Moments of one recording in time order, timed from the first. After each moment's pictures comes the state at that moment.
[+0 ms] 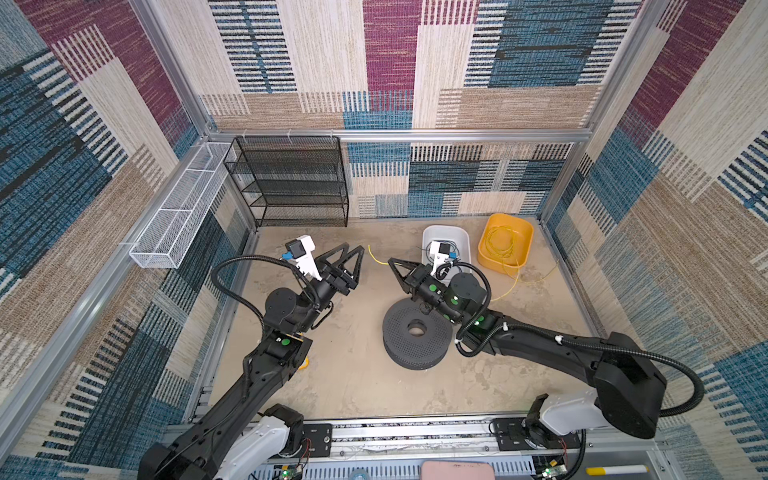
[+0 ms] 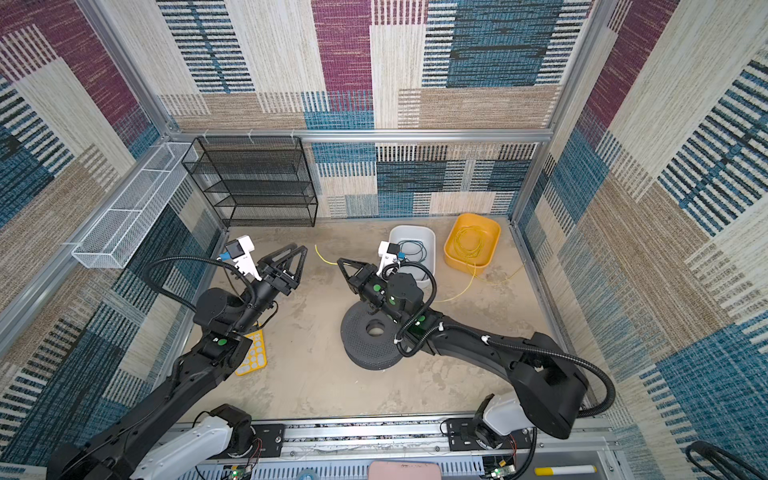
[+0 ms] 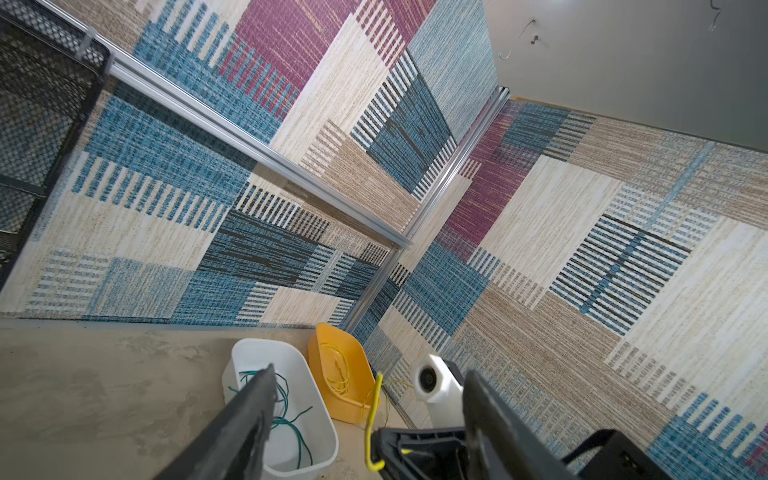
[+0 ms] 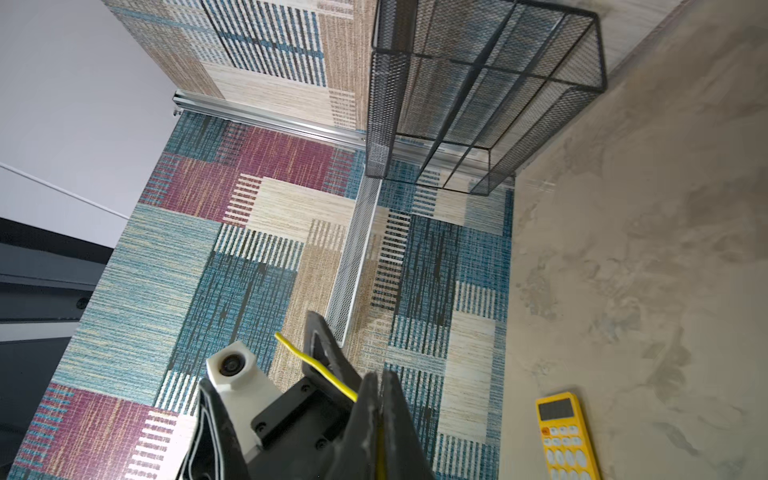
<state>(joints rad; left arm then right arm) -0.40 0.90 0.62 0.59 0.21 -0.67 0.85 1.38 0.81 0.66 0.03 1.35</state>
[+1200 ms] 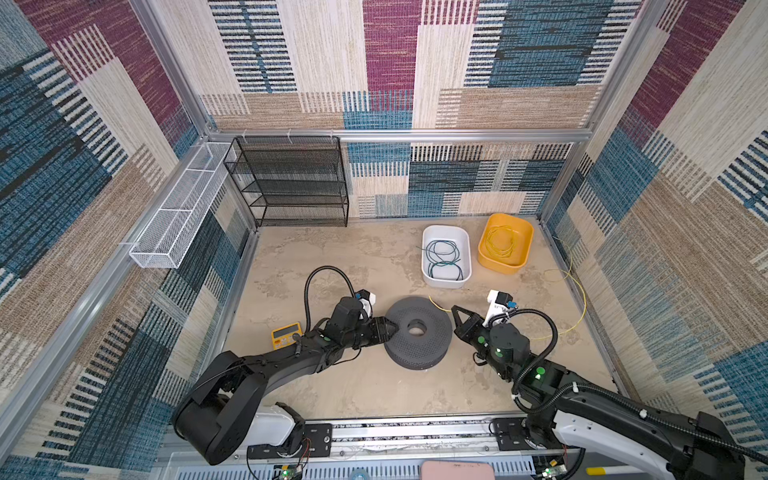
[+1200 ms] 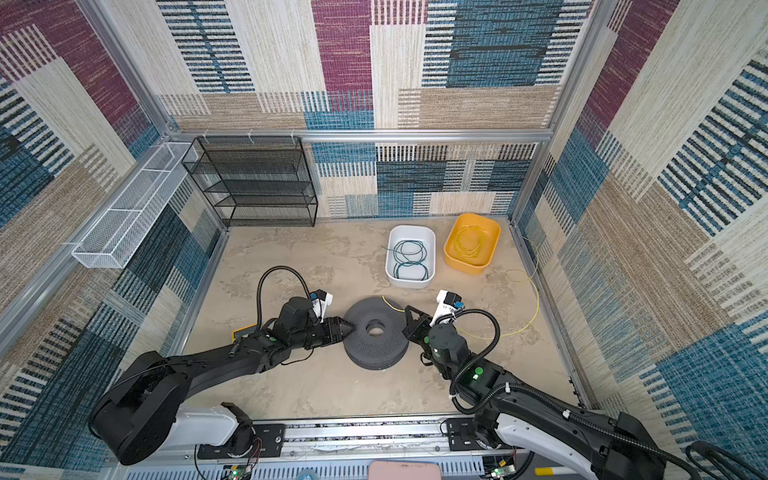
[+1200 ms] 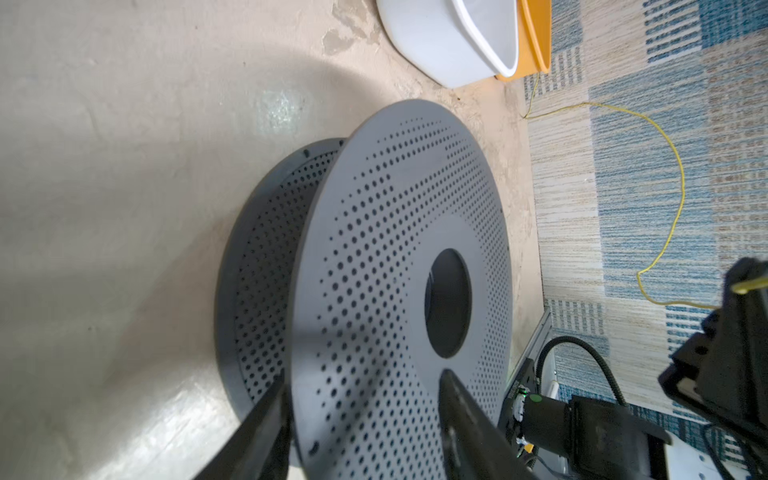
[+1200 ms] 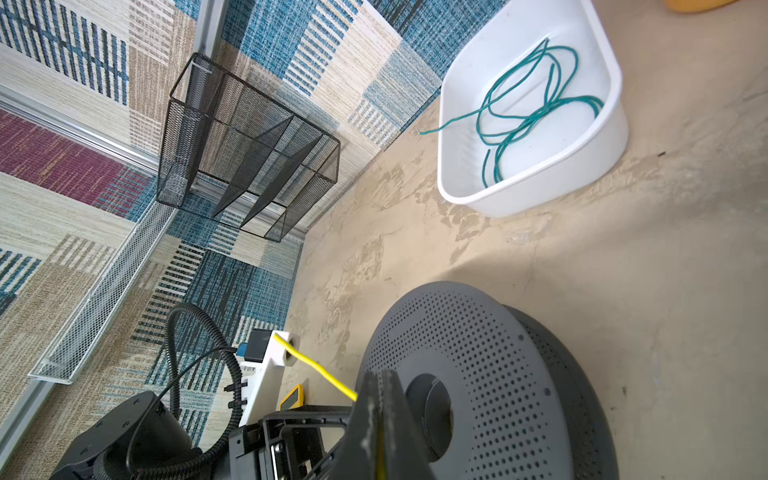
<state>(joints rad) -0.60 1.36 0.51 0.21 0.37 -0.81 0.87 0.79 0.36 0.16 0.41 1.04</state>
